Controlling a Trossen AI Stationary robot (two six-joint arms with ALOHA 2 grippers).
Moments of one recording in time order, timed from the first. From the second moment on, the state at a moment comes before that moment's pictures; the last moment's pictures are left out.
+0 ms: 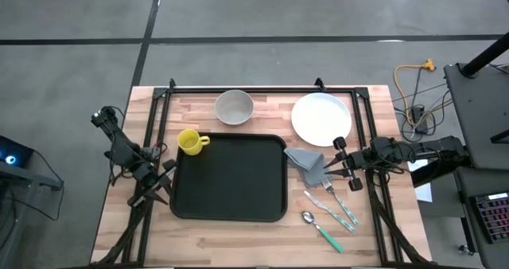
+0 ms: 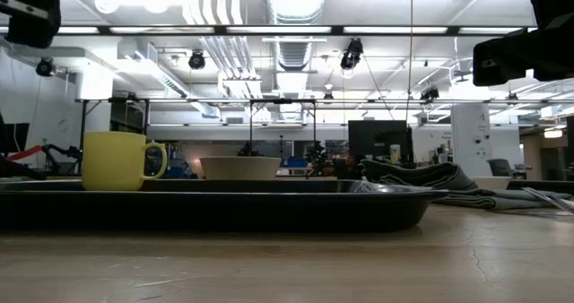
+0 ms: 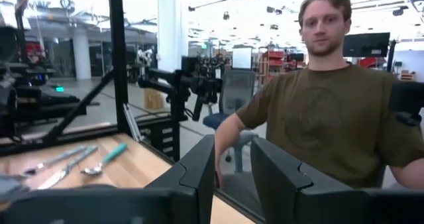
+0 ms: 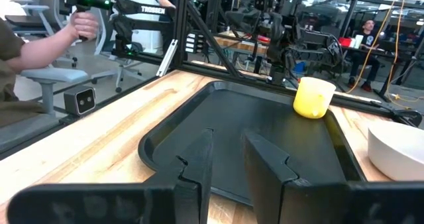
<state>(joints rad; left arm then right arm) -0.81 0.01 0.02 0.14 -0.08 -0.03 0.12 0.09 0.01 0.04 -0.18 -0.11</state>
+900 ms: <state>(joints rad) -0.81 0.03 0.01 0.02 -0.06 -0.07 0.12 0.09 0.01 0.04 -0.18 -0.11</state>
